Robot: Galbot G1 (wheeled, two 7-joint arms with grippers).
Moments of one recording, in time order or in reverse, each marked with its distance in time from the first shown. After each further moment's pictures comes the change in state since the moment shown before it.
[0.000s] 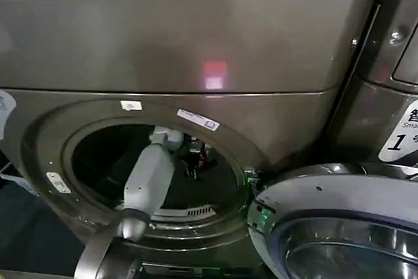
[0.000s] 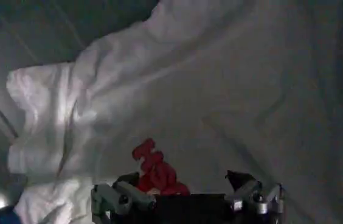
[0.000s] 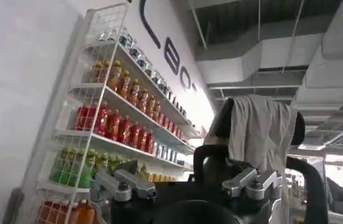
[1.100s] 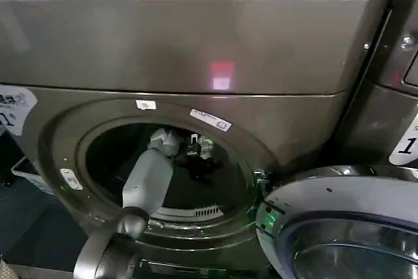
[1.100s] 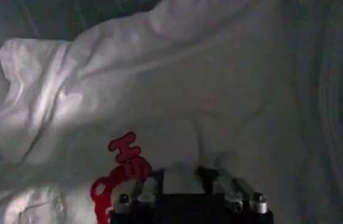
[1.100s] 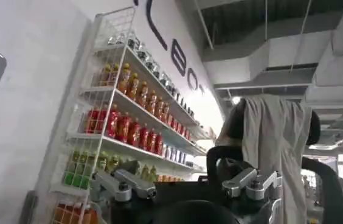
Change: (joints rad) left arm 0.015 0.009 -0.011 0.084 -0.118 0.024 -0.007; right arm -0.005 0.007 -0.003 0.000 0.002 0.005 -0.004
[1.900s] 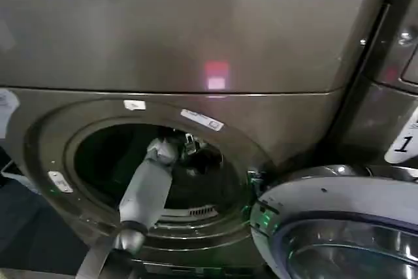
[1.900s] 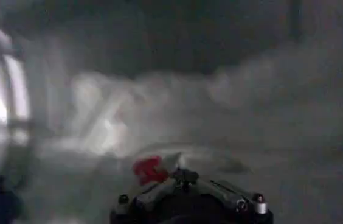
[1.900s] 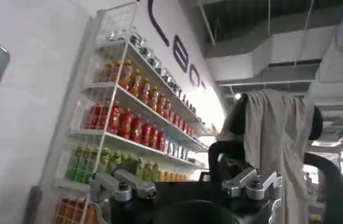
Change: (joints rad) left arm 0.103 0.003 -0.047 -0.225 -0.346 0.141 -0.440; right arm 0.025 0.013 -0.028 0.029 0.023 -0.022 0.001
